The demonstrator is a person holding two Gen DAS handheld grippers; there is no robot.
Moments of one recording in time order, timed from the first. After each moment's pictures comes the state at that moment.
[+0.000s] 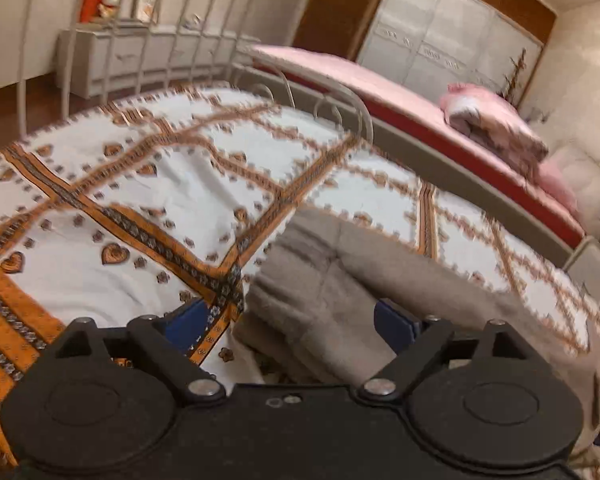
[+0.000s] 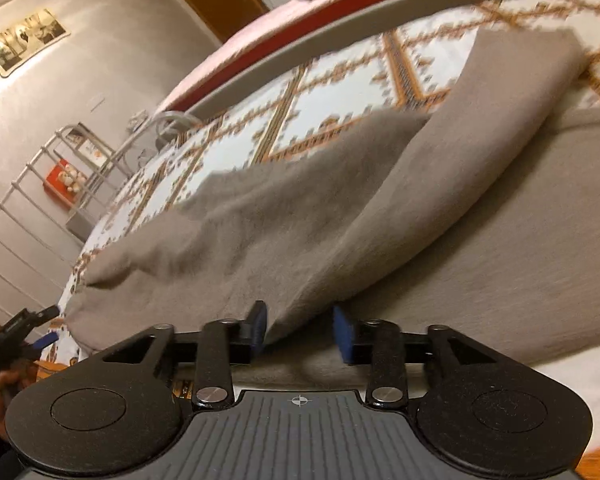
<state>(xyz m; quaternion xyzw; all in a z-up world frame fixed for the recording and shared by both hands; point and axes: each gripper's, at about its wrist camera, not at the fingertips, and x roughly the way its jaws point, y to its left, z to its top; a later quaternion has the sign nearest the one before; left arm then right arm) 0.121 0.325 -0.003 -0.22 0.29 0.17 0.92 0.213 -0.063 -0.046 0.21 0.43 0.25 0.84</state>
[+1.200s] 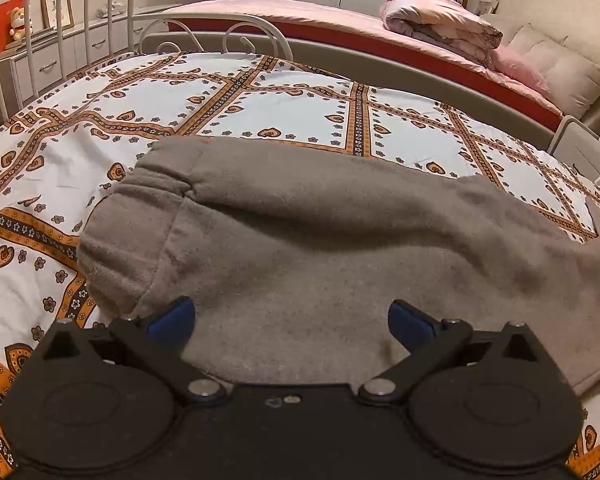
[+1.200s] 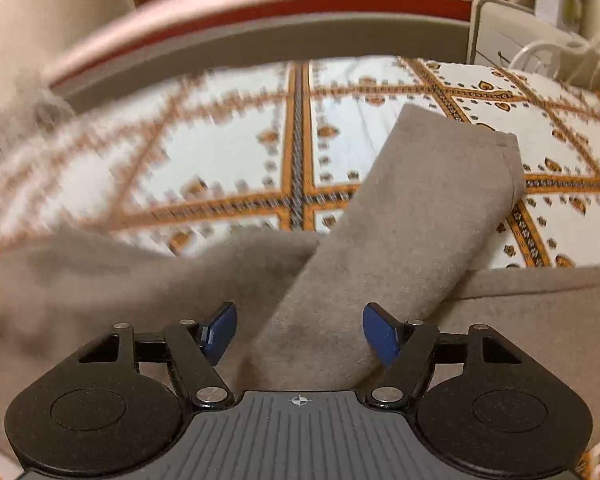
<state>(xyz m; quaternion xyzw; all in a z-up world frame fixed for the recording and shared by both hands) 0.185 0.245 -0.042 -0.11 0.39 0.10 0.91 0.323 -0.042 -0.032 0.02 0.48 0.07 0.87</state>
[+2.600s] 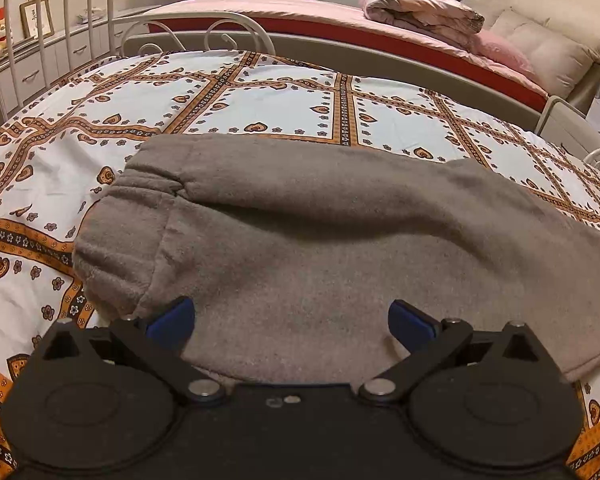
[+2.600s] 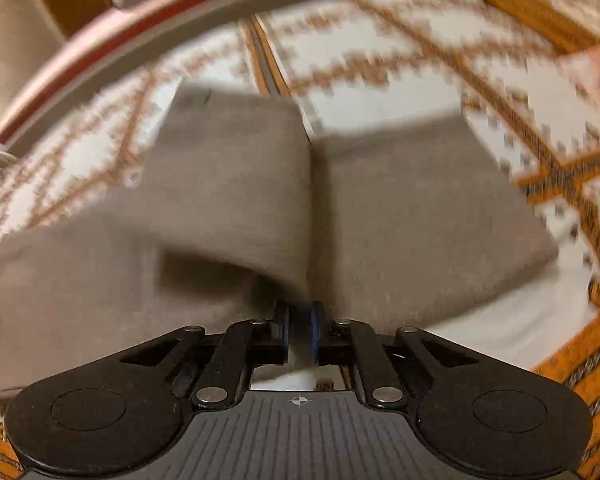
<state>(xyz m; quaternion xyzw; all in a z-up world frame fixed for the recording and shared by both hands) 0.182 0.244 -0.042 -0.08 0.40 0.07 0.91 0.237 -0.238 -0.043 0.14 0.49 0.02 0.86</state>
